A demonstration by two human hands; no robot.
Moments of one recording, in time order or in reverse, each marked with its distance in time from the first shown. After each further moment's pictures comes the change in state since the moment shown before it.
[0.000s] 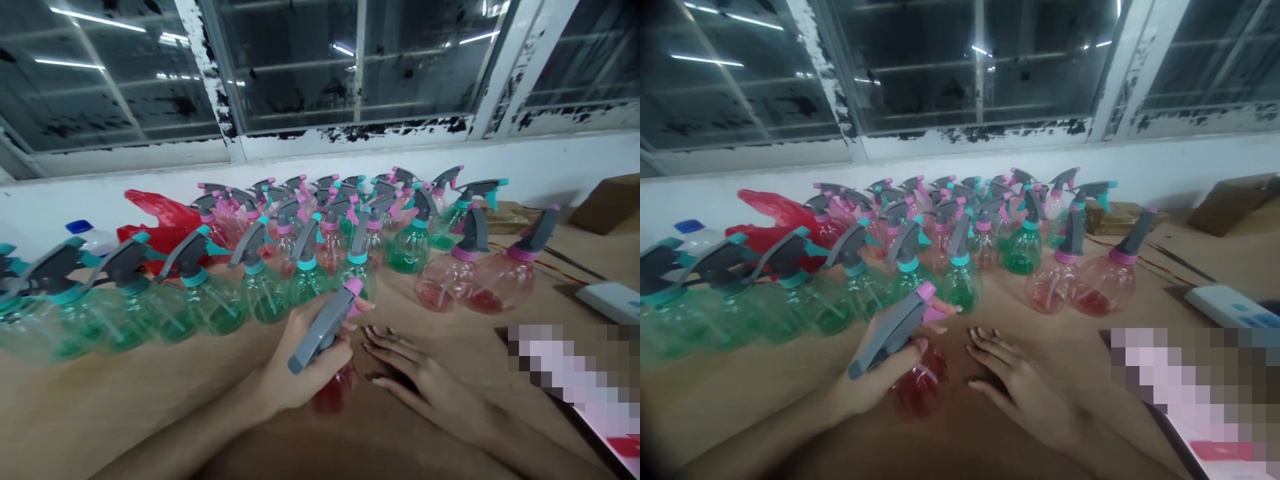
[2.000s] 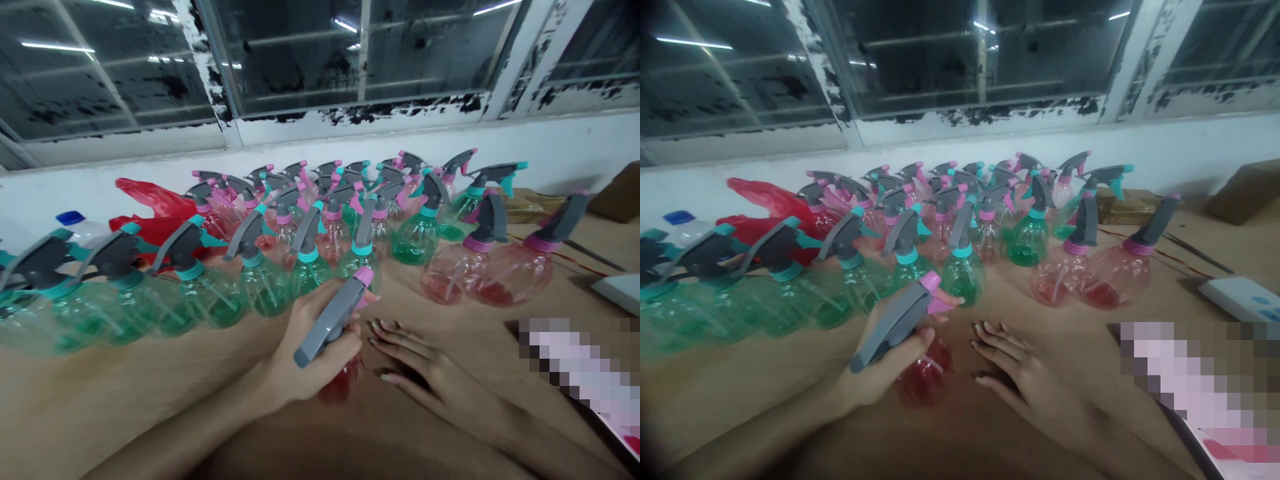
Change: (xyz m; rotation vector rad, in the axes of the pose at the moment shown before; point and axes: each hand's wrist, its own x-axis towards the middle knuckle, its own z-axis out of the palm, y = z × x) left_hand 0.007 -0.001 0.001 0.043 0.038 0.066; right_hand -0.005 0.003 -0.003 -0.080 -0.032 -0.011
